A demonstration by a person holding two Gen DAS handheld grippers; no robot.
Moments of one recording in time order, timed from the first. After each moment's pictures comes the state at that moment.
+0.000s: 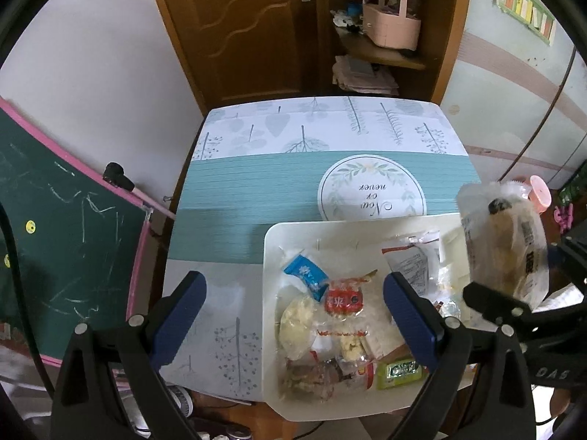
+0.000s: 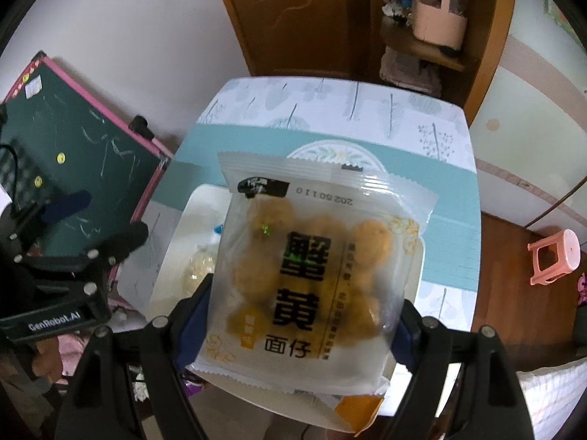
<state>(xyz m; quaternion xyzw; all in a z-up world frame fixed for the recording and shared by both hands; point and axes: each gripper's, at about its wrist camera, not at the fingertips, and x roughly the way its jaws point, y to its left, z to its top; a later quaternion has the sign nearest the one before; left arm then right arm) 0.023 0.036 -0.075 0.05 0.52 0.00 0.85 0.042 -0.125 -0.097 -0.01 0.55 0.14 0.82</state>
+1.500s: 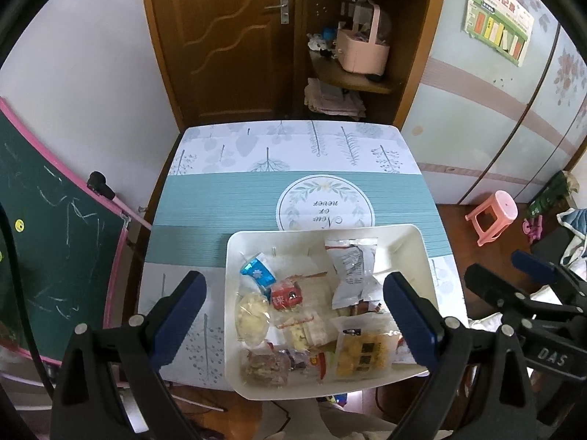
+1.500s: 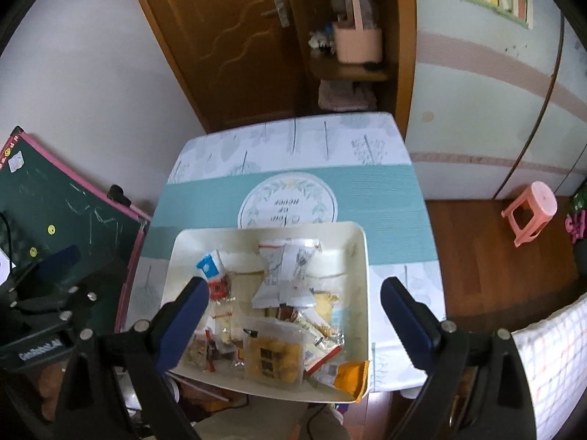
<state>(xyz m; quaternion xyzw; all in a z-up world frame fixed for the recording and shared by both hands) -0.011 0.013 -0.025 0.00 0.49 -0.05 0.87 -0.020 -0.170 -0.037 0.07 0.47 0.04 0.88</state>
